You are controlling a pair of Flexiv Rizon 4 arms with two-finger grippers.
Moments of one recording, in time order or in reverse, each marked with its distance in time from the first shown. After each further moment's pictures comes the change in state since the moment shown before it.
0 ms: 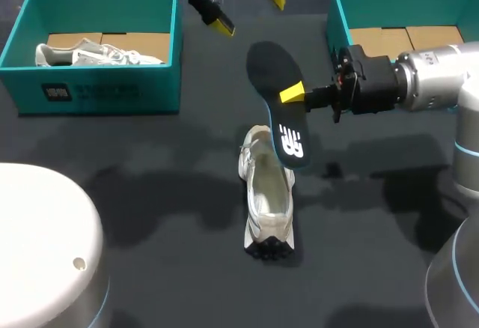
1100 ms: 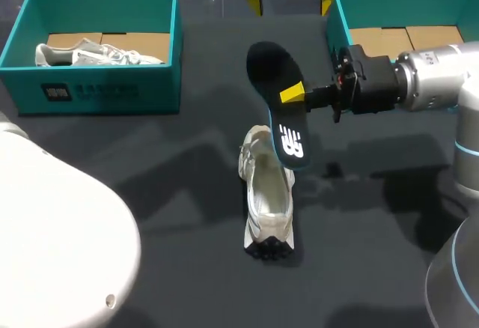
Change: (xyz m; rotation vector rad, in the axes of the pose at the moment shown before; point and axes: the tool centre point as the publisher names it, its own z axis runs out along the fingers) left arm -0.031 0.027 0.030 0.082 0.536 -0.127; right arm 0.000 0.000 0.000 0.000 0.000 0.000
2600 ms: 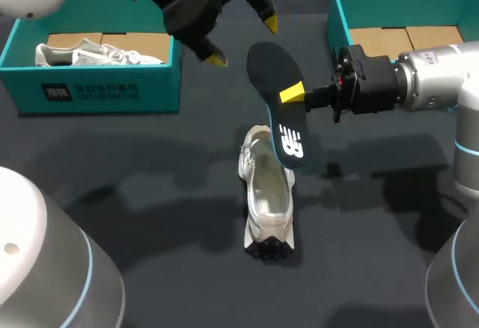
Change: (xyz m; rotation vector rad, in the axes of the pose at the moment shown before) left arm 0.066 -0.045 0.029 -0.213 -0.544 -0.149; right arm 0.000 0.000 0.000 0.000 0.000 0.000
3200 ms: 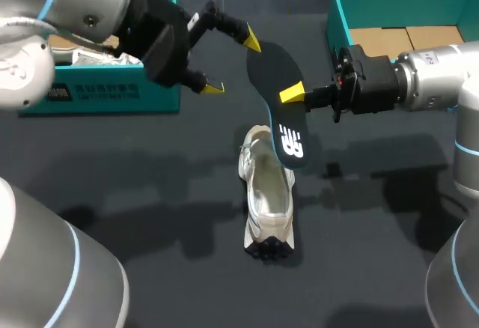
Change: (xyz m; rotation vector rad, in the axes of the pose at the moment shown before) left arm 0.029 -0.011 0.017 -0.020 -0.276 -0.074; right arm 0.000 0.000 0.000 0.000 0.000 0.000
